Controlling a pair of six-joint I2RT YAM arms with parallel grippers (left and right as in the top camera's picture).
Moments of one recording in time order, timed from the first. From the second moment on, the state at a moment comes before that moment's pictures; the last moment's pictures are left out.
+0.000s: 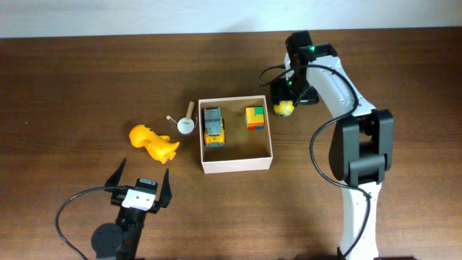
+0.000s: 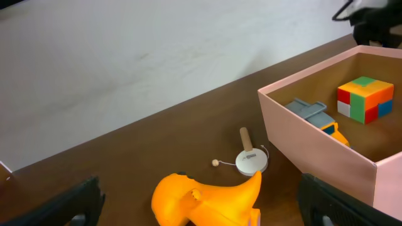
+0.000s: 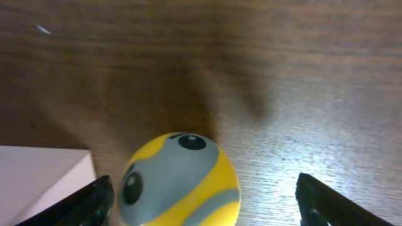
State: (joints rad) left arm 0.06 0.01 0.01 -0.06 0.23 0.34; right arm 0.18 2.35 2.01 -1.11 -0.08 0.14
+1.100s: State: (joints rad) left arm 0.06 0.01 0.01 -0.06 0.23 0.34; right arm 0.18 2.38 2.29 -1.42 -0.12 0.08
